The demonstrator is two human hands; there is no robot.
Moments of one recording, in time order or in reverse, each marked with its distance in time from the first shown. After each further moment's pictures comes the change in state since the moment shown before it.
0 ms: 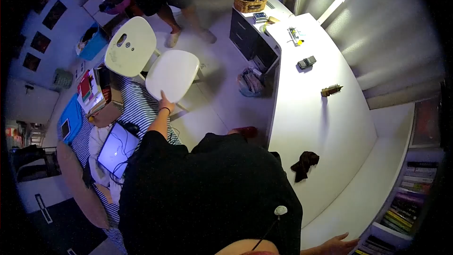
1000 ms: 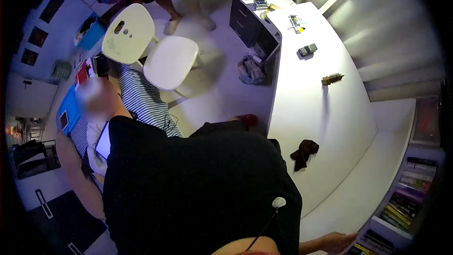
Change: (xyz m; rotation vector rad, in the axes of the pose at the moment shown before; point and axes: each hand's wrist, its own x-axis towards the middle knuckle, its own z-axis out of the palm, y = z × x) left_hand 0.029 -0.176 -0.208 -0.404 0.821 -0.391; right_hand -0.002 0.000 -0.002 0.058 -0.006 0.067
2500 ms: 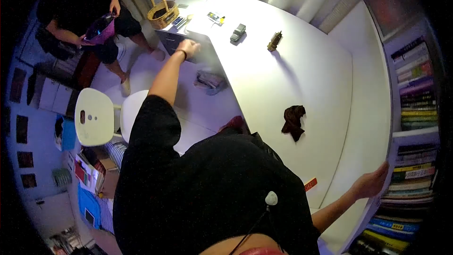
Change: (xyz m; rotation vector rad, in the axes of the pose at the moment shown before) left_hand -0.530 0.384 0.200 0.118 -1.220 1.506; right_hand -0.002 0.024 0.032 -0.058 -0.277 0.106
